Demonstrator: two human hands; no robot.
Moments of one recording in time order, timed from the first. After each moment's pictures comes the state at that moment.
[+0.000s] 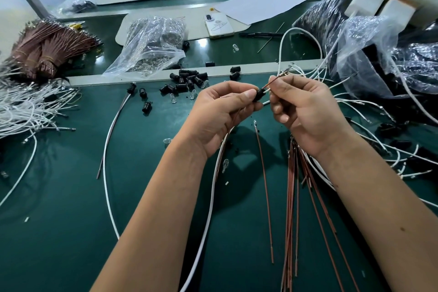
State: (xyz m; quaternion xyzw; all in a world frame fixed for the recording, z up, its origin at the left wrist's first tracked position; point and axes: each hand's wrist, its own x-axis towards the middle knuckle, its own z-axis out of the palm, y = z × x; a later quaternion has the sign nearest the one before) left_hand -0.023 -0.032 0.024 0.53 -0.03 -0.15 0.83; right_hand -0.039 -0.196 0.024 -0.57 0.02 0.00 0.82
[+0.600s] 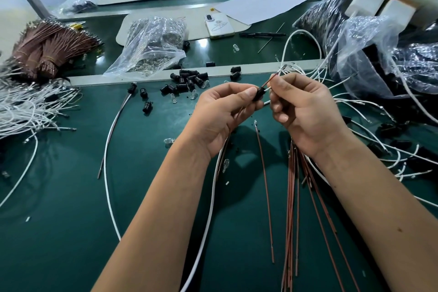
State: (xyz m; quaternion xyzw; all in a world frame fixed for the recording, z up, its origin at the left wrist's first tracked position) left_hand -0.025 -0.035 0.024 0.51 -0.01 -0.15 0.84; right_hand -0.038 -0.193 0.021 -0.55 0.01 -0.02 0.84
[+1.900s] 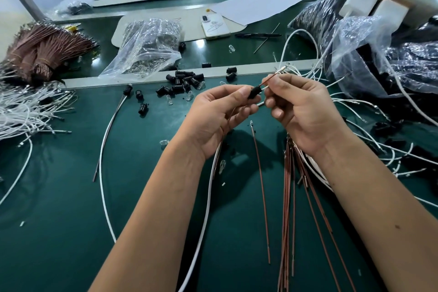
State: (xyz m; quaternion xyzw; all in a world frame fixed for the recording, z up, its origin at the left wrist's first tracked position) left_hand -0.024 -0.034 0.024 0.52 0.00 -0.16 0.84; right_hand -0.038 -0.198 0.023 -0.53 0.03 -0.01 0.85
